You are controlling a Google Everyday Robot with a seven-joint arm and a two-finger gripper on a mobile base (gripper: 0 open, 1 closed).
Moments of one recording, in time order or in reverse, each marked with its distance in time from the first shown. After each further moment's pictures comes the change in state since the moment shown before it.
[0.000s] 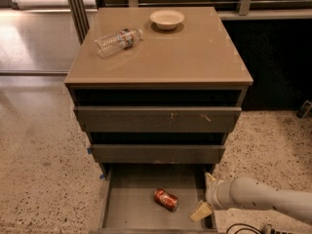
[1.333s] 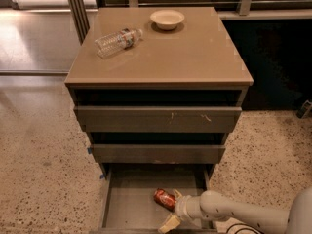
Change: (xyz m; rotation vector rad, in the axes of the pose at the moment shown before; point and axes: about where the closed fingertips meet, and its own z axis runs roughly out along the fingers) arm -0.008 0.067 0.179 -0.211 -0.205 0.041
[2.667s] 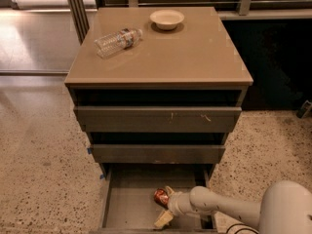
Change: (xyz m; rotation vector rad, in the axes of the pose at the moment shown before) arm 0.008 -0.029 0.061 -0.014 0.004 -0.056
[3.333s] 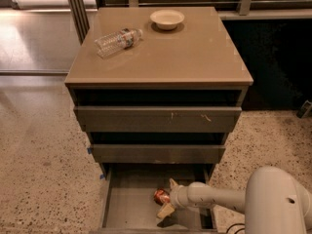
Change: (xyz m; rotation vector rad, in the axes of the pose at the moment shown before) arm 0.011 -0.047 0.003 0.125 0.085 -0.033
